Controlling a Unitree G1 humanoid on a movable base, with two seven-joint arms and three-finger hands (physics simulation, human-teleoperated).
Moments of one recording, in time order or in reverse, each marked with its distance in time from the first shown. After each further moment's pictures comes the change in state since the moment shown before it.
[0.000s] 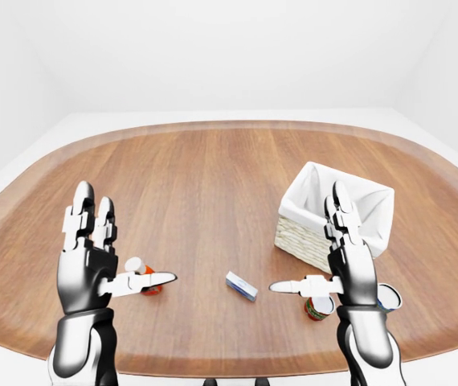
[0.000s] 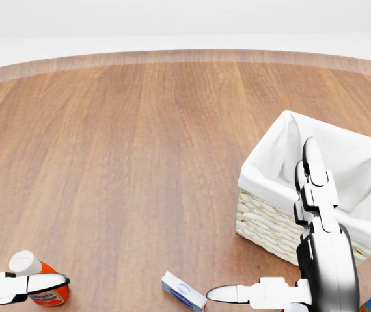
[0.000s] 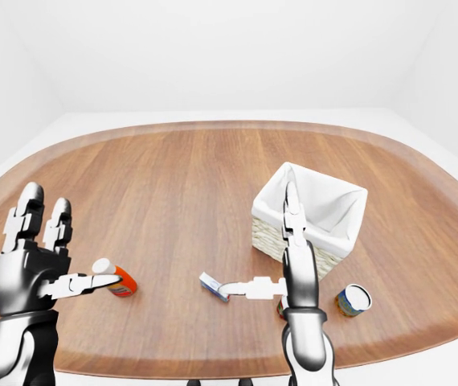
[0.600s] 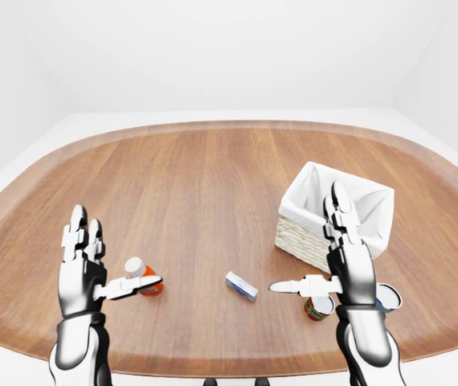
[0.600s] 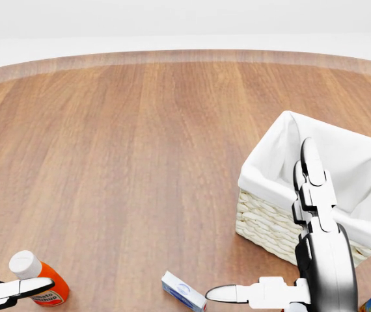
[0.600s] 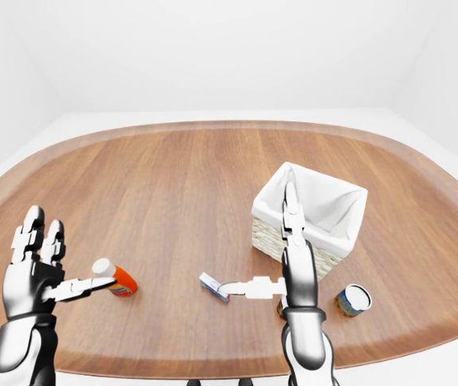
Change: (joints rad) left arm -0.028 0.044 0.100 0.304 0.064 -0.148 0.005; right arm -0.004 0.001 0.000 0.011 0.003 -0.008 0.005
